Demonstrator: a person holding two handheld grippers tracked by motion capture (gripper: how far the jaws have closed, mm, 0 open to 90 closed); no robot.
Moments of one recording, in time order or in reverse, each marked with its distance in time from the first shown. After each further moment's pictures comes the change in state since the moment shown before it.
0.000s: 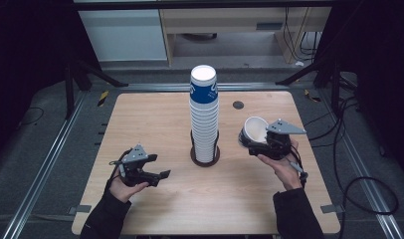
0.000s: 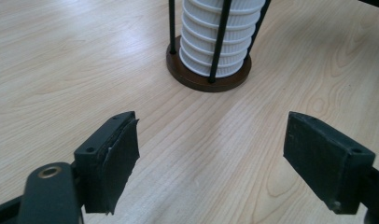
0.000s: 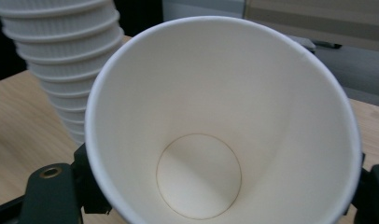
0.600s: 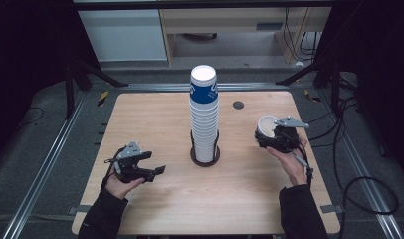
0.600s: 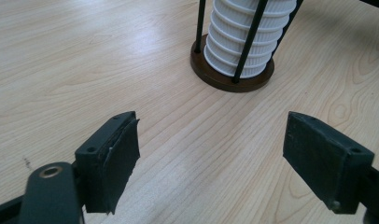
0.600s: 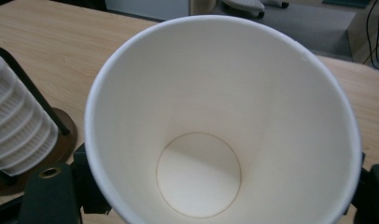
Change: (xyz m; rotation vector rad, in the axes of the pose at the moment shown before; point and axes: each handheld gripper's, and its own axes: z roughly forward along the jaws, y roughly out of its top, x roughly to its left) left arm 0.015 -0.003 -0.005 -0.002 0.041 -0.039; right arm -0.050 -0.024 0.024 0.130 -0.183 0.066
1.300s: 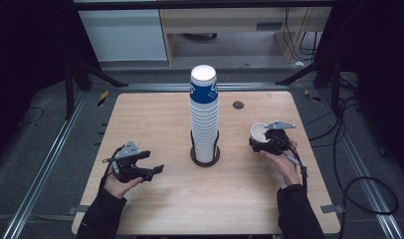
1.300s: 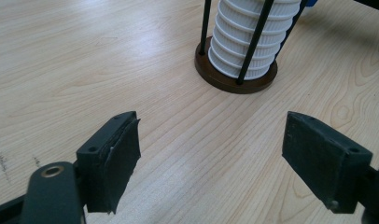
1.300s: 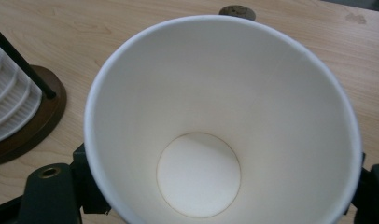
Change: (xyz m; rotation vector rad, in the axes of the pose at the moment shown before) left arm 0.003 0.001 -0.004 -0.013 0.001 -0.001; right arm 0.005 -0.020 0.036 0.123 0.046 -0.026
